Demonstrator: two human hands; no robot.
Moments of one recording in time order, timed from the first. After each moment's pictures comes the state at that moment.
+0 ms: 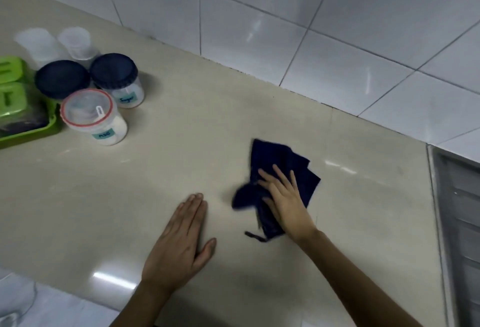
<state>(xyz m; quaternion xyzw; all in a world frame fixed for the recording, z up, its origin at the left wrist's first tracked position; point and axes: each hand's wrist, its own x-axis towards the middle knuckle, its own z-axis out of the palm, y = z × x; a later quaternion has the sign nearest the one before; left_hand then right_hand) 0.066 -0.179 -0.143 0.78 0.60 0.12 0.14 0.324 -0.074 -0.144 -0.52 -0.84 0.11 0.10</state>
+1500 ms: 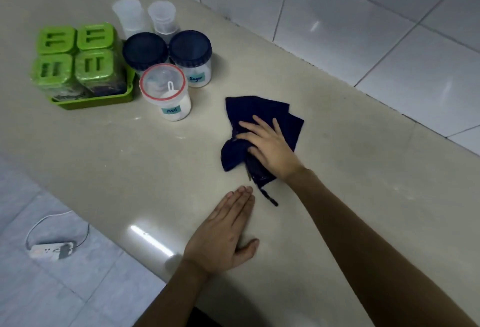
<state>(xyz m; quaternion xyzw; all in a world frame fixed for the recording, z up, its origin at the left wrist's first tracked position) 0.064 -0.177 -0.144 0.76 0.61 0.10 0.17 0.171 0.036 -0.145 -0.33 -0.92 0.20 0.07</state>
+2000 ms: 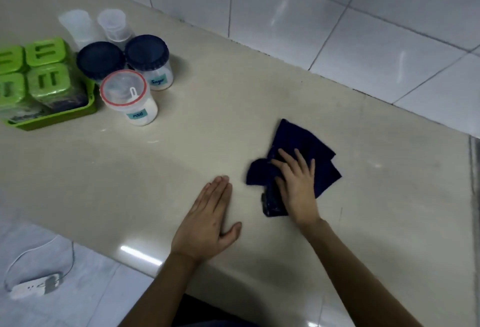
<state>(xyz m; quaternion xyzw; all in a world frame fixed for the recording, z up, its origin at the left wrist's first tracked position) 0.065 -0.180 -0.143 0.77 0.61 0.12 0.17 0.283 -0.078 -0.149 -0.57 -0.80 0.14 0.15</state>
